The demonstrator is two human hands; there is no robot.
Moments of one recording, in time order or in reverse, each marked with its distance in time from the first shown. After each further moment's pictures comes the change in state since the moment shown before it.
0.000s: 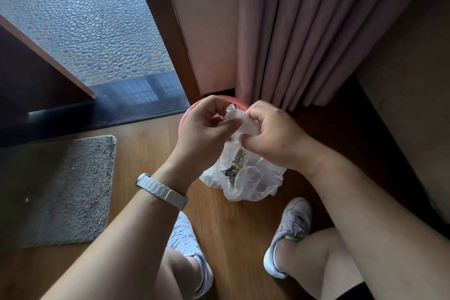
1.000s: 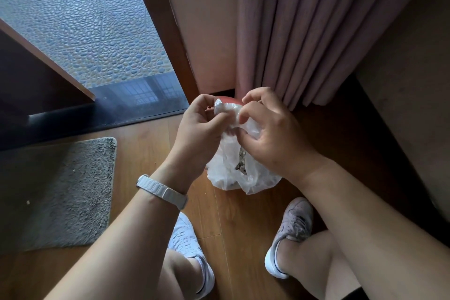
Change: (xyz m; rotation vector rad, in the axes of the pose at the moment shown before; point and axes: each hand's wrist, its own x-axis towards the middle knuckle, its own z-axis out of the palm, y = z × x) left_hand 0.001 0.010 -0.002 -0.167 0.033 -0.163; right_hand -0.009 0.000 0.009 -0.225 0.341 -0.337
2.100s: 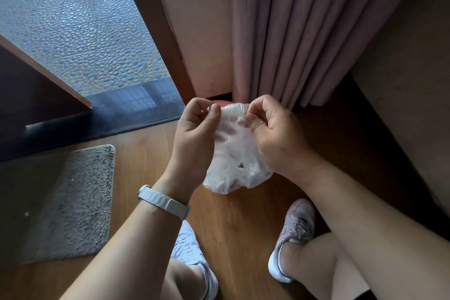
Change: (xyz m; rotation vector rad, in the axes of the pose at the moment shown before) left_hand 0.003 -0.007 -0.003 -0.135 -0.013 0.140; right_hand 0.005 -0.001 0.003 0.396 0.015 0.360
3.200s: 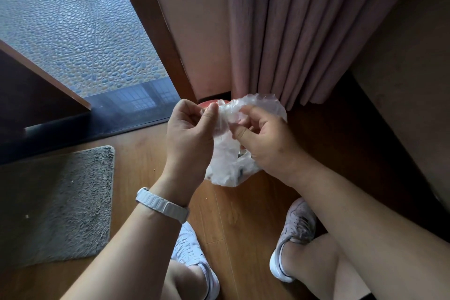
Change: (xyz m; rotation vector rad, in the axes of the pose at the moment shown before) left_hand 0.004 -0.006 0.001 0.165 0.223 0.060; right_hand -0.003 0.008 0.009 0.157 -0.112 0.191
